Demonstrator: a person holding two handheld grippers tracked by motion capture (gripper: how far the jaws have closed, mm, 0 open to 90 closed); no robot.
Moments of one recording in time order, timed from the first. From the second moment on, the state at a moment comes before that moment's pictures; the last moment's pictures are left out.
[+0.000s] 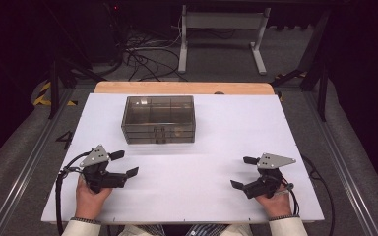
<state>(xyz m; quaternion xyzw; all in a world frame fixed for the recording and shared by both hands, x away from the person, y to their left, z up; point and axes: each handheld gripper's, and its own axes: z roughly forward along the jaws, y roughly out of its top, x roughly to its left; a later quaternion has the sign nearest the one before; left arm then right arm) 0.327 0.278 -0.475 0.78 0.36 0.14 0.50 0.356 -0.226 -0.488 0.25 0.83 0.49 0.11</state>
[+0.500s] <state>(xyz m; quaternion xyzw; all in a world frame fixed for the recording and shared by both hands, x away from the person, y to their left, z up) 0.327 0.302 -0.501 0.77 0.38 0.15 0.50 0.356 -0.226 -0.488 0.25 0.83 0.49 0.11</state>
